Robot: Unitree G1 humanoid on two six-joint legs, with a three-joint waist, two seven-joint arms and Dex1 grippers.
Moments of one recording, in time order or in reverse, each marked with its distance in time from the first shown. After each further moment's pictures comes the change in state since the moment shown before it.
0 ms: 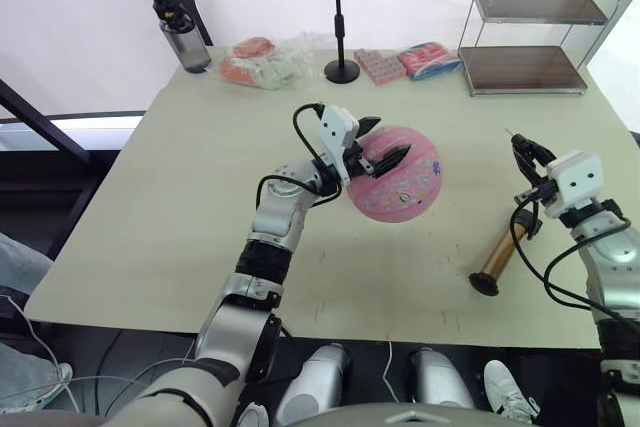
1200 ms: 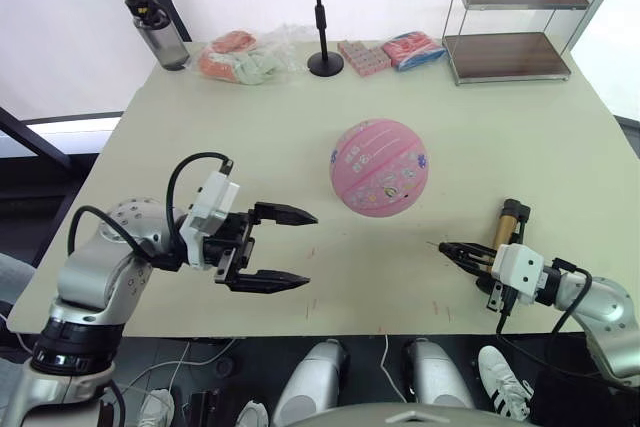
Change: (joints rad) left arm 0.493 0.689 0.166 -0.599 -0.433 0.294 -0.680; right arm 0.327 -0.109 0.218 -0.275 0.029 -0.011 0.394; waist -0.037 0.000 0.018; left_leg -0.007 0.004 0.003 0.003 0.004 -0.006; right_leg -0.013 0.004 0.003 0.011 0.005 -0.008
